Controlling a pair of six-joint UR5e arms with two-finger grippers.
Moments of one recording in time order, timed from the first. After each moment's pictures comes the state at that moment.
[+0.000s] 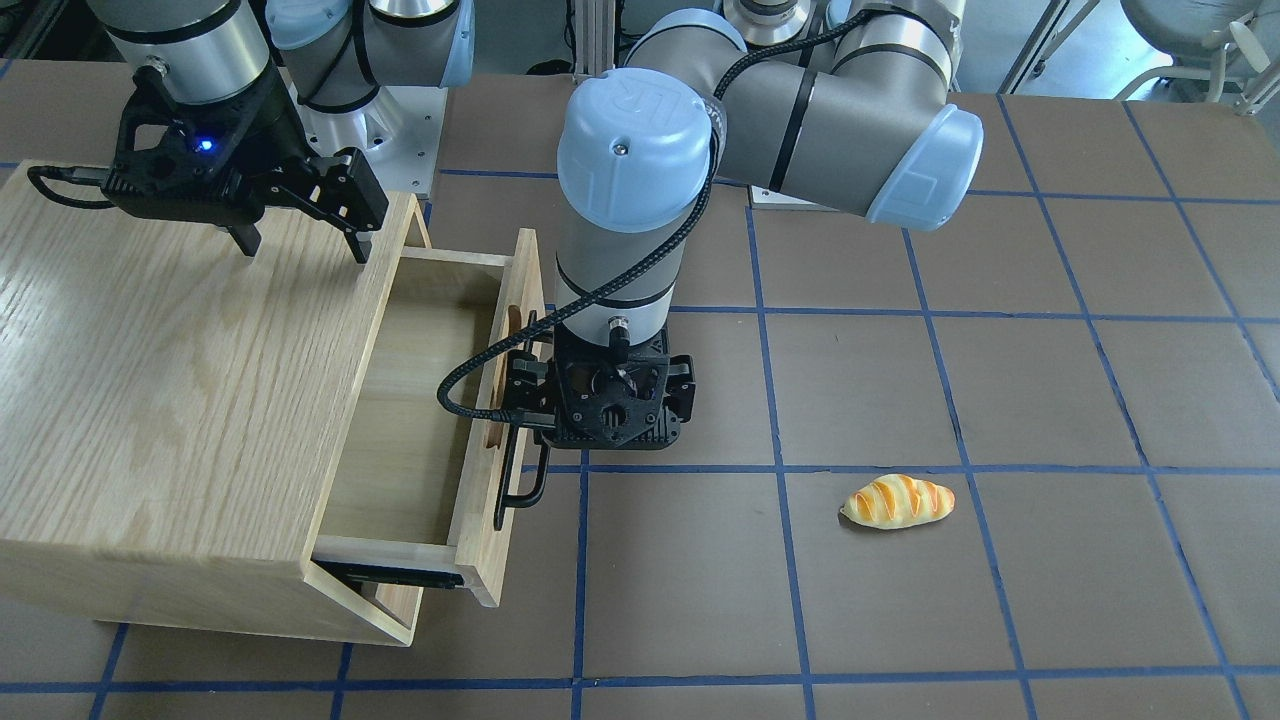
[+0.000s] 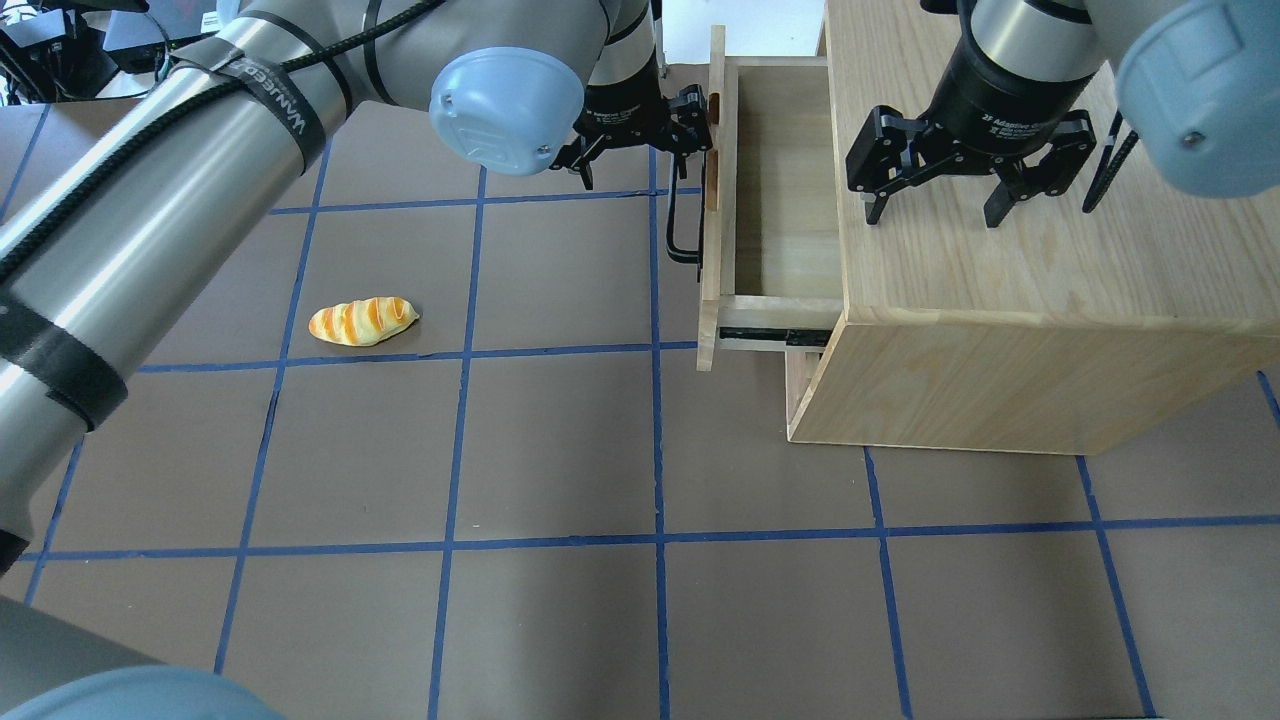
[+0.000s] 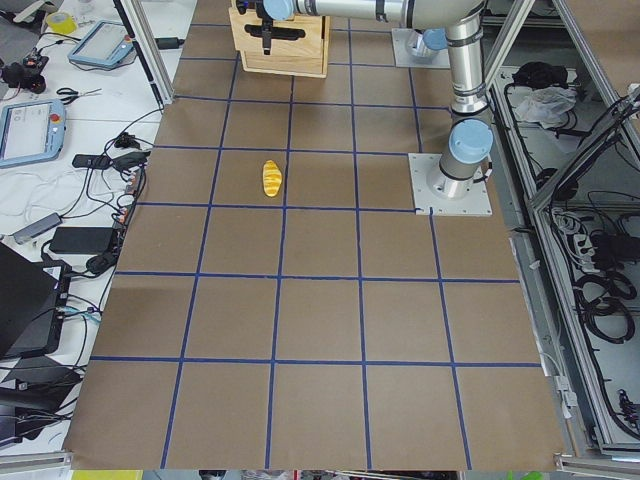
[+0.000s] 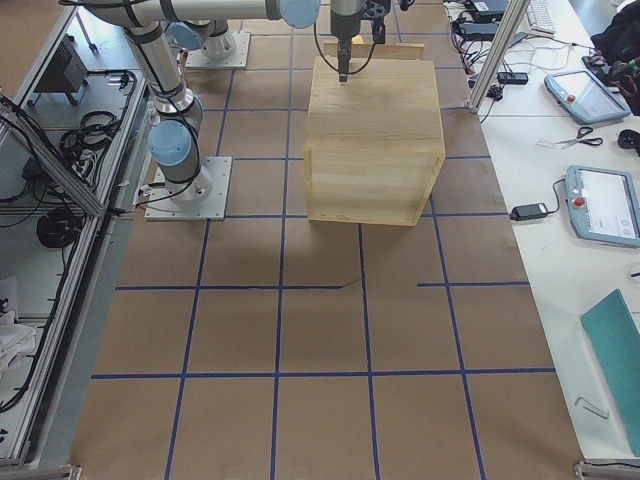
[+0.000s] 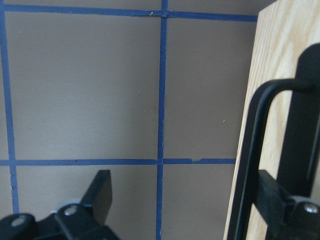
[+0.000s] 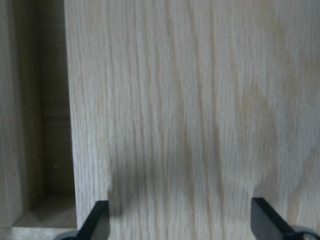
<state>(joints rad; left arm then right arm) -1.90 -2.01 -1.27 -1.30 1.54 -0.37 1.59 -1.58 1.57 -1.60 -1.55 0.10</state>
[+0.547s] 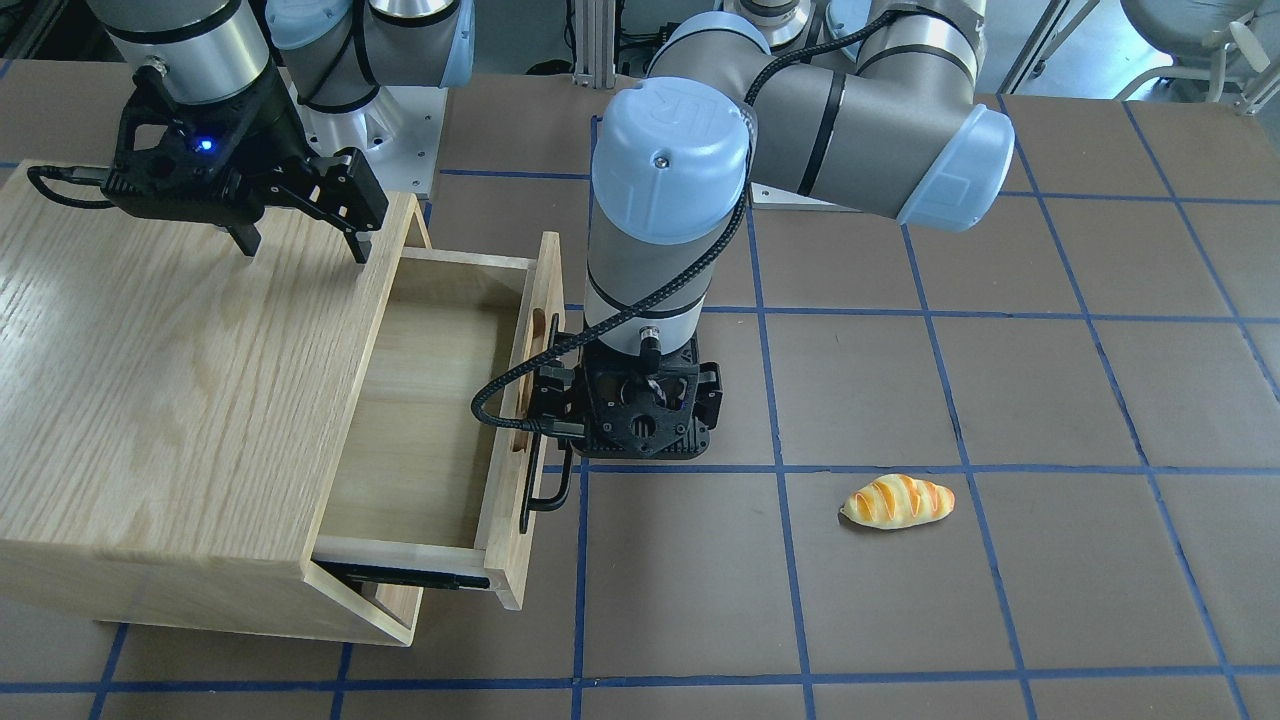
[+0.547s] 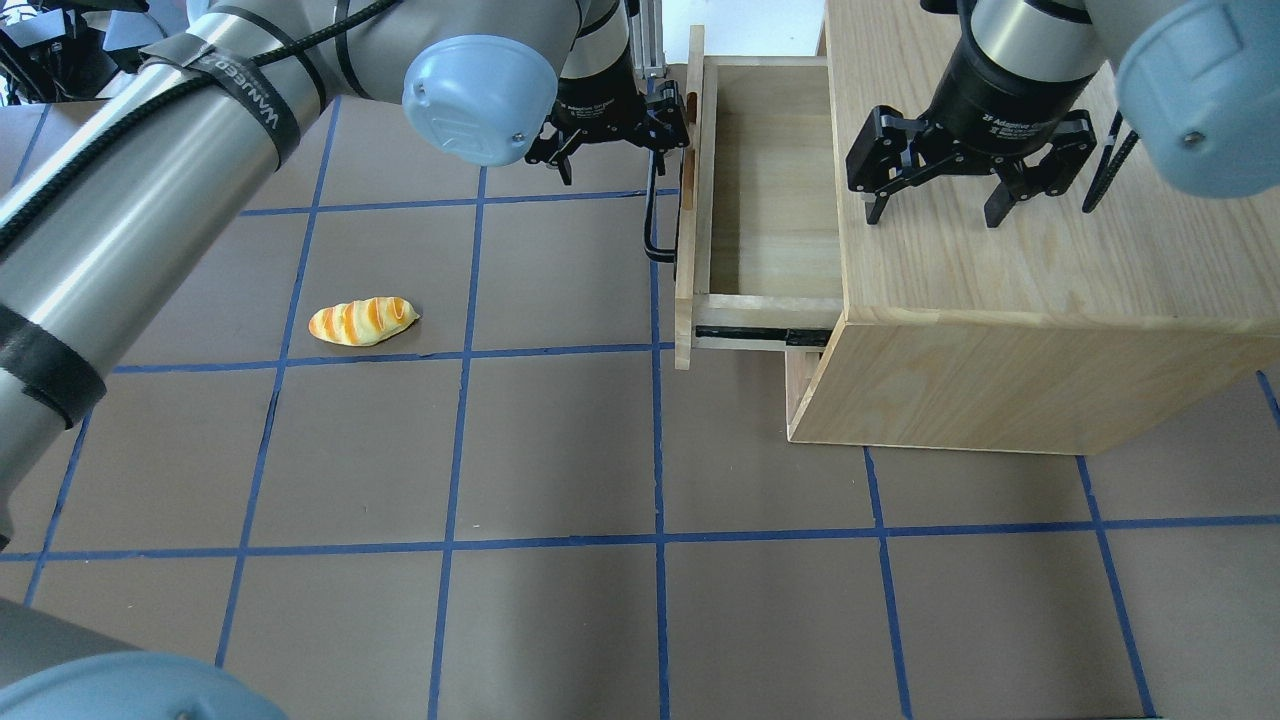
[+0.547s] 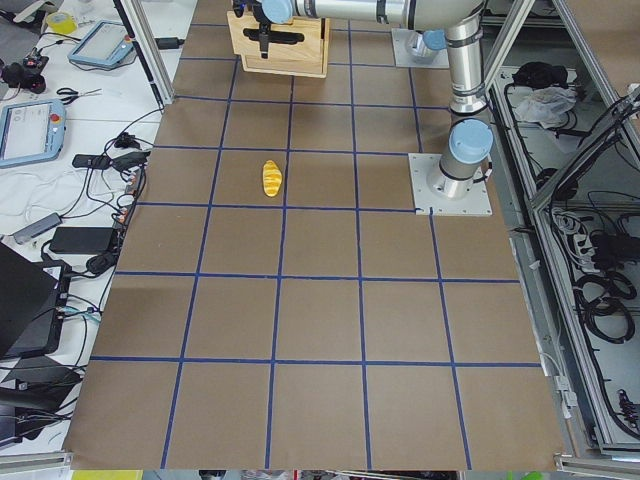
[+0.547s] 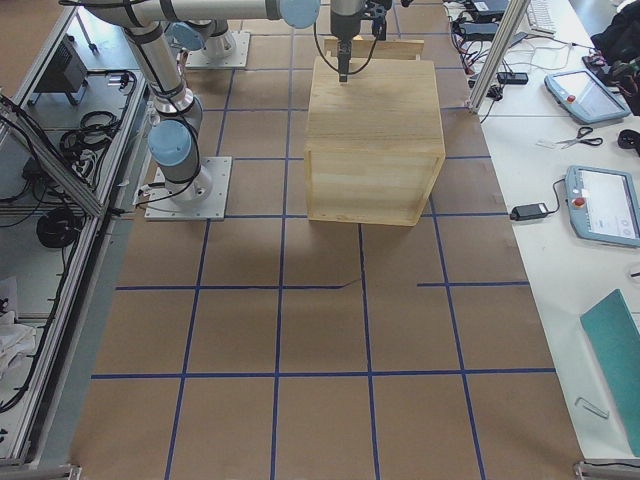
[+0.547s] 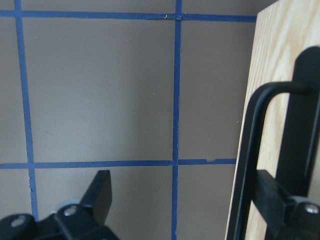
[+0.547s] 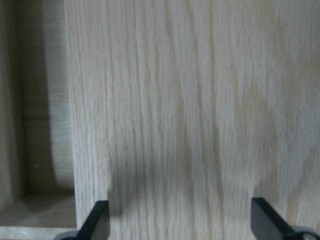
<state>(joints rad) -1.87 -2.01 -1.27 -1.31 1.54 -0.33 1.59 -1.58 1.57 -1.60 -1.55 0.10</state>
